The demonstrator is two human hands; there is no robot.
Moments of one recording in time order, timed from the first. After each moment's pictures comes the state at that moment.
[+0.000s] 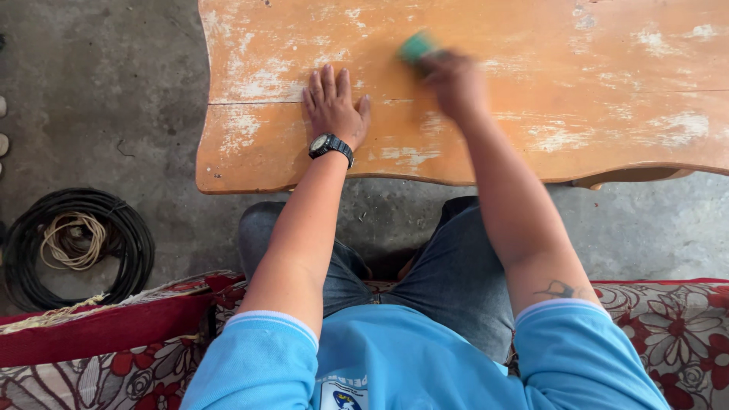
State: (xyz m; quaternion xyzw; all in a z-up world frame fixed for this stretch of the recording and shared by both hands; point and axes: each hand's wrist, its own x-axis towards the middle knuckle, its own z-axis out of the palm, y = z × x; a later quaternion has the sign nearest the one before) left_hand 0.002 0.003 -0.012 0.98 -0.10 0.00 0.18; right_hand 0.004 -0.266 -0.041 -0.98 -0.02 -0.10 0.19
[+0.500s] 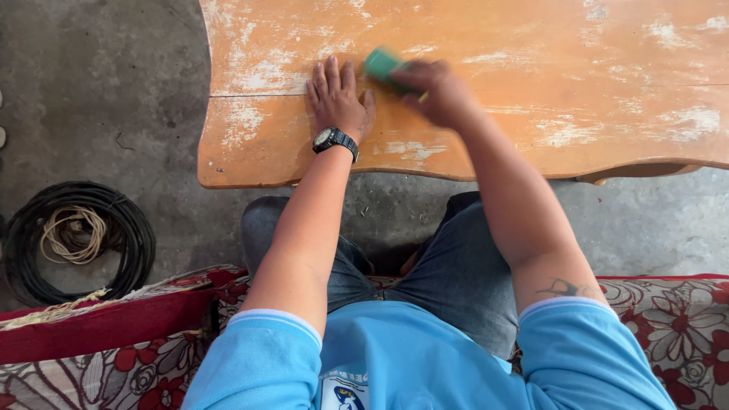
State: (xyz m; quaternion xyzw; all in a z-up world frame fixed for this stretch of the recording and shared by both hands) left_hand 0.002 0.002 -0.011 0.98 -0.09 -0.01 0.16; right_hand -0.019 -0.230 -0.013 -0.95 -0.16 -0.06 0.28
